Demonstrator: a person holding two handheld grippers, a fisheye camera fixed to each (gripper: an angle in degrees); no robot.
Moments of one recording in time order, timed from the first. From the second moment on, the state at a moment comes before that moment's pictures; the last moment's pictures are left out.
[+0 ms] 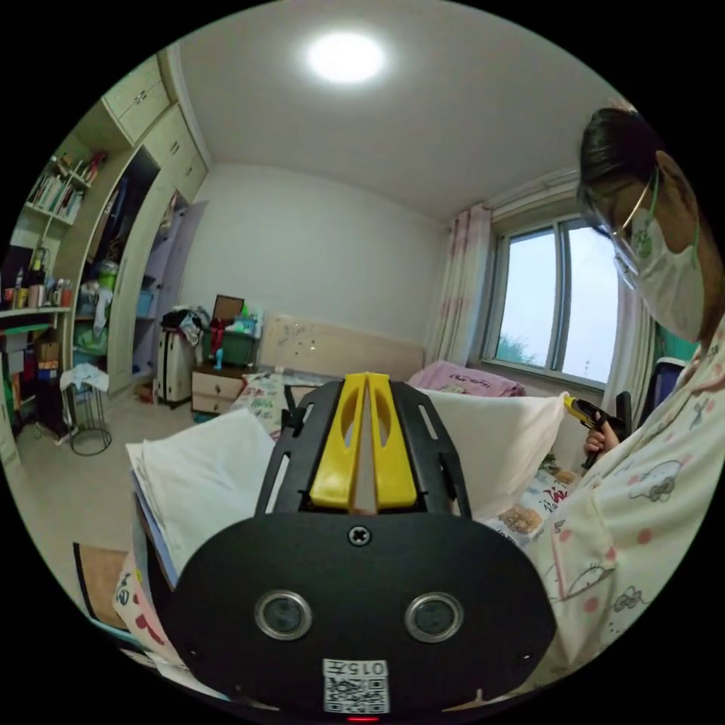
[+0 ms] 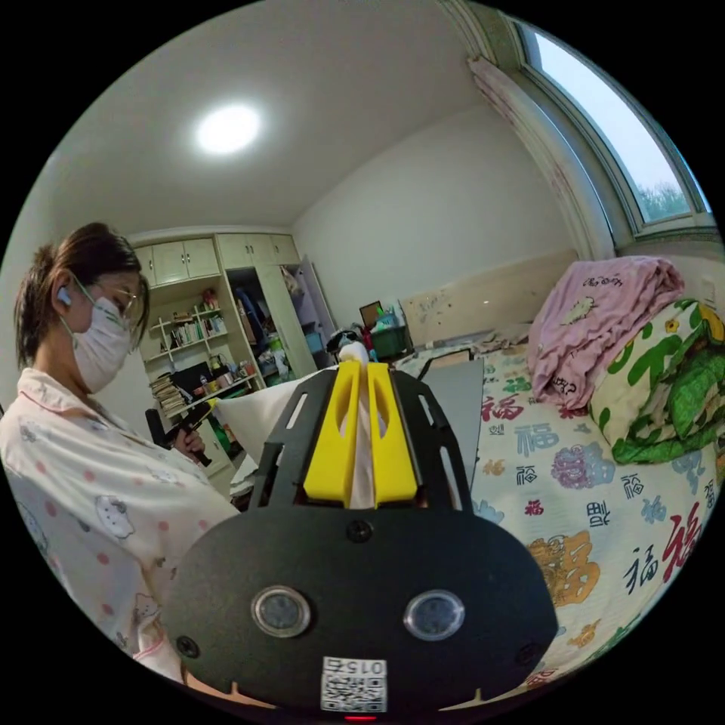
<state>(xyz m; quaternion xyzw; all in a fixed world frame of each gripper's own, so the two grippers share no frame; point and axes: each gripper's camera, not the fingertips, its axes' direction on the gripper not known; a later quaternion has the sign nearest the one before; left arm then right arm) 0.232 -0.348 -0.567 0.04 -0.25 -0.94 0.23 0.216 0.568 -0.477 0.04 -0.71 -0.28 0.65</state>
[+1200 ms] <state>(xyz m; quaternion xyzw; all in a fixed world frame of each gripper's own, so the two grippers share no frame) 0.215 -0.312 -0.261 -0.17 0.24 -0.95 0.13 0.047 0.652 -0.242 -0.32 -0.34 -0.35 0.81</state>
